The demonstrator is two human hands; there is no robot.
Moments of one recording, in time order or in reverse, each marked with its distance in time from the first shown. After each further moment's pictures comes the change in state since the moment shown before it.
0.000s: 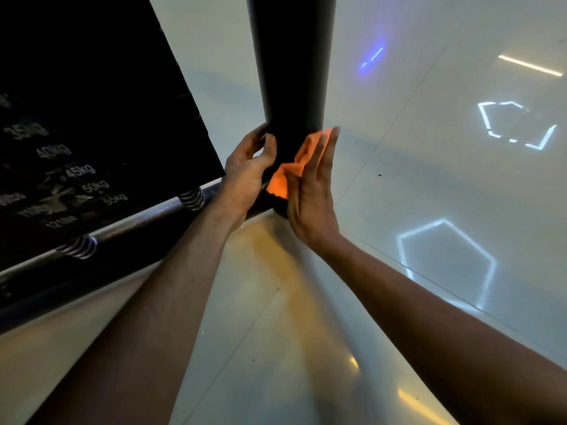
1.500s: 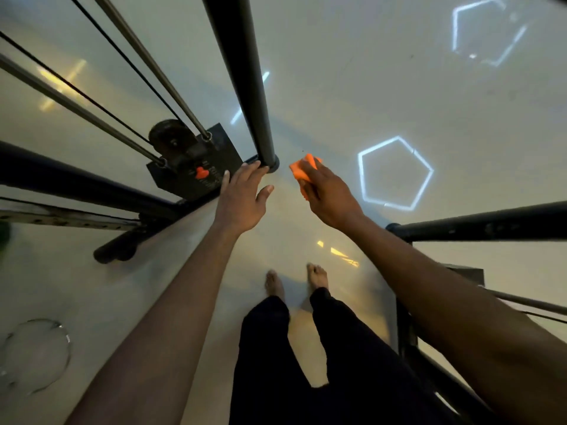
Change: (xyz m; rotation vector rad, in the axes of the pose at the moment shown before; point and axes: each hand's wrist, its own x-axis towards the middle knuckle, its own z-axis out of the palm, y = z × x) left_hand -0.341 0.639 0.039 1.123 -0.316 -0.034; right_hand 0.180 -0.581 -0.537 -0.285 -0.687 0.413
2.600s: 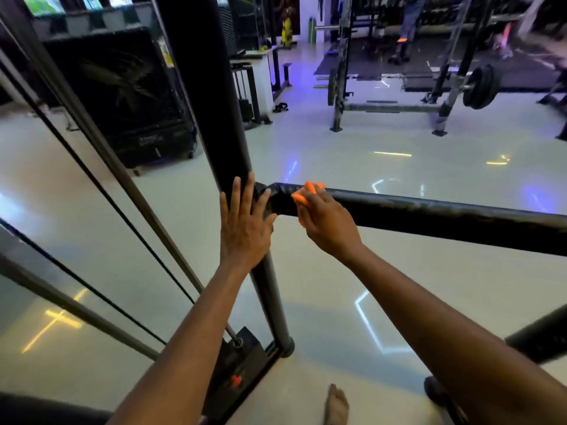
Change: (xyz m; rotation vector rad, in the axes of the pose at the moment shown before) left_hand 0.142 0.113 -0.373 0.336 0.752 0.552; right_hand 0.153 -0.217 -0.296 -0.145 0.775 -0.090
